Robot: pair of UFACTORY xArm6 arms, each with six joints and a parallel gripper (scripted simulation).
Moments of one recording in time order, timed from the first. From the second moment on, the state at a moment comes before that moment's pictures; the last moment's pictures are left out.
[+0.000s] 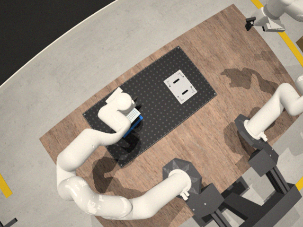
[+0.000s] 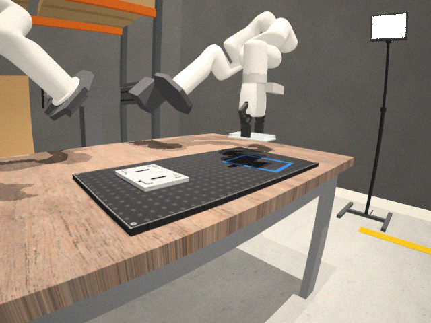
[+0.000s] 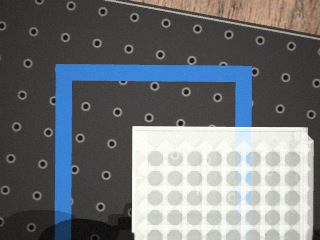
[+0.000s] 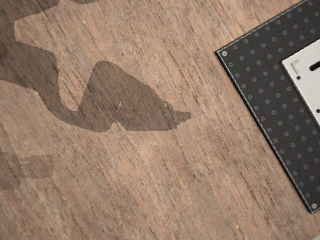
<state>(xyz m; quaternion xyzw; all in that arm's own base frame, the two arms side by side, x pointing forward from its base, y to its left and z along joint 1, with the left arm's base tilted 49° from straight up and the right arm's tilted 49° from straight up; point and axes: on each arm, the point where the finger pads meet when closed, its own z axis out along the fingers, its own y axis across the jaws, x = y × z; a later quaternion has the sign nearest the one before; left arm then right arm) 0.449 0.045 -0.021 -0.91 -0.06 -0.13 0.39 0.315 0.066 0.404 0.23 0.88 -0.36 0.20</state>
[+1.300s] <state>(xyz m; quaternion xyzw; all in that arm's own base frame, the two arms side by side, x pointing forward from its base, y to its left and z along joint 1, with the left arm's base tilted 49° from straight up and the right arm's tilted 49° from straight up) 0.454 0.069 0.005 -0.91 -0.06 -0.13 0.39 0.315 0.066 0.404 0.23 0.88 -0.36 0.20</state>
